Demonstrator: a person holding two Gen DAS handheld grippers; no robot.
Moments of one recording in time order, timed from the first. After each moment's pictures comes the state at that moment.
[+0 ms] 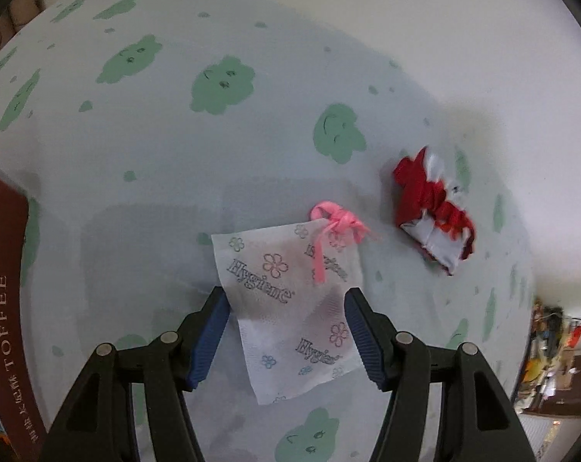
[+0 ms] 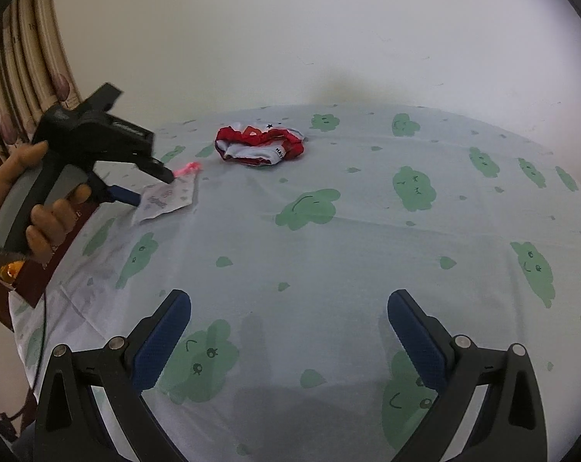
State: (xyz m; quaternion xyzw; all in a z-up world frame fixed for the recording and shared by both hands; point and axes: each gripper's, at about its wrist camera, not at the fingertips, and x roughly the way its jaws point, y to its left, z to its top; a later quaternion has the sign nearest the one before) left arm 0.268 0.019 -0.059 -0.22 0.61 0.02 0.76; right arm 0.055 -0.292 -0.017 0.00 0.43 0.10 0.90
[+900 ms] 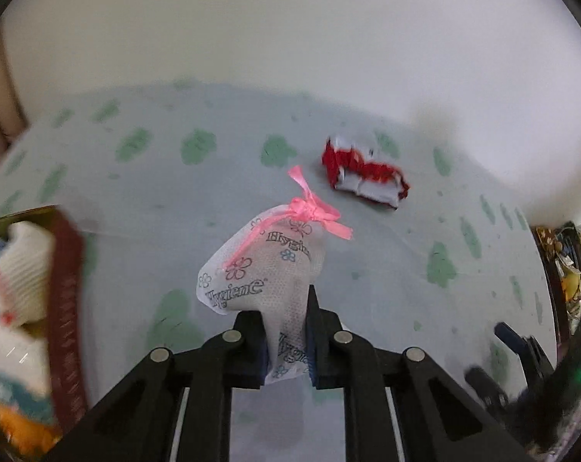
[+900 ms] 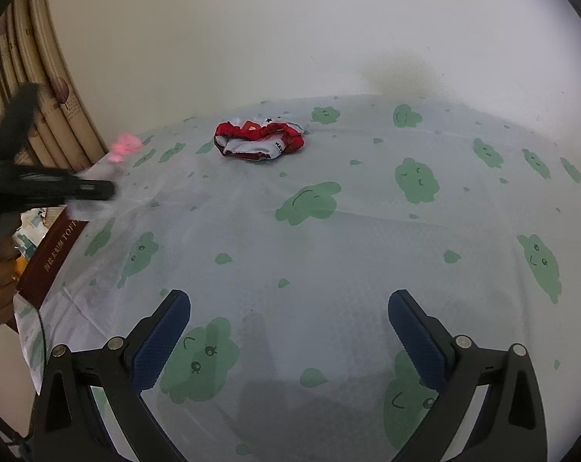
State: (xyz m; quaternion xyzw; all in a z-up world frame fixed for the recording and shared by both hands) left arm 0.149 0.009 0.007 -0.09 0.48 -0.05 0.87; right arm 0.058 -0.295 -0.019 0.01 0.44 0.10 0.89
